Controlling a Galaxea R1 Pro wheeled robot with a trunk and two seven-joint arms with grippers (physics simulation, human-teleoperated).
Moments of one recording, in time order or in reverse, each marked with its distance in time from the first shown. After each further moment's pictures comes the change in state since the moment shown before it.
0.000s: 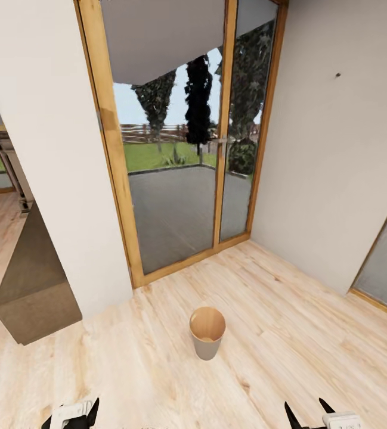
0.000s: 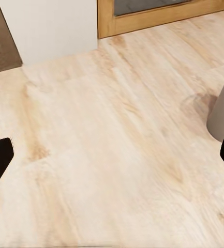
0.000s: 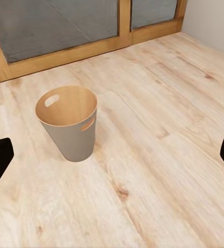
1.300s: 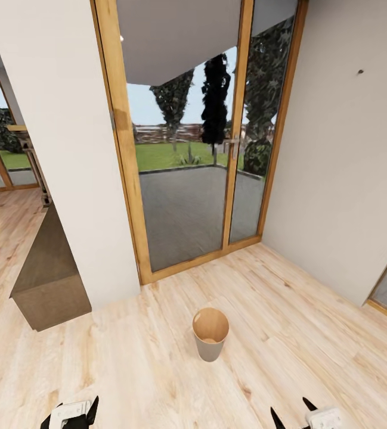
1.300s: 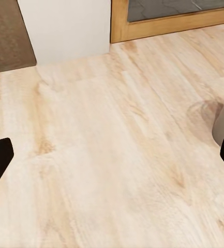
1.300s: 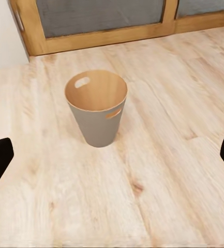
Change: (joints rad) left arm 0.001 0.002 0.001 0.000 0.001 -0.029 -0.001; right arm -0.003 0.001 0.074 -0.026 0.085 0.071 0.006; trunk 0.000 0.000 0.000
